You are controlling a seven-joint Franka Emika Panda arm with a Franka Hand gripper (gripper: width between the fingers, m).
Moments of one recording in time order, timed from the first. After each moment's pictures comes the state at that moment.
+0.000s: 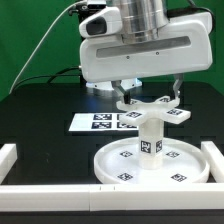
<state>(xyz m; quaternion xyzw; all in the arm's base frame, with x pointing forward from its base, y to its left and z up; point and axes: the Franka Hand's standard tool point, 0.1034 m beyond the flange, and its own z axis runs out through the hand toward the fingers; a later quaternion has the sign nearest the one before) 0.554 0.037 0.117 -0.99 0.09 0.04 0.07</state>
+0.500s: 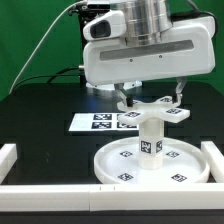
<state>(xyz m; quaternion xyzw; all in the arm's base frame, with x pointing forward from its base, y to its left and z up) 0.554 0.039 0.114 -0.99 0.09 0.03 0.07</state>
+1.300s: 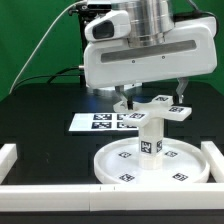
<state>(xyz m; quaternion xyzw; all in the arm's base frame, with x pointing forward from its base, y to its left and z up) 0.562 0.040 0.114 -1.00 0.02 0.03 0.07</state>
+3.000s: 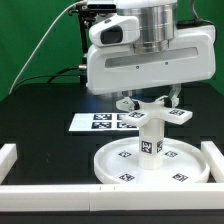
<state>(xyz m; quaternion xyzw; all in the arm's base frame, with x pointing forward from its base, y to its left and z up) 0.560 0.039 0.104 -1.00 -0.05 0.02 0.04</state>
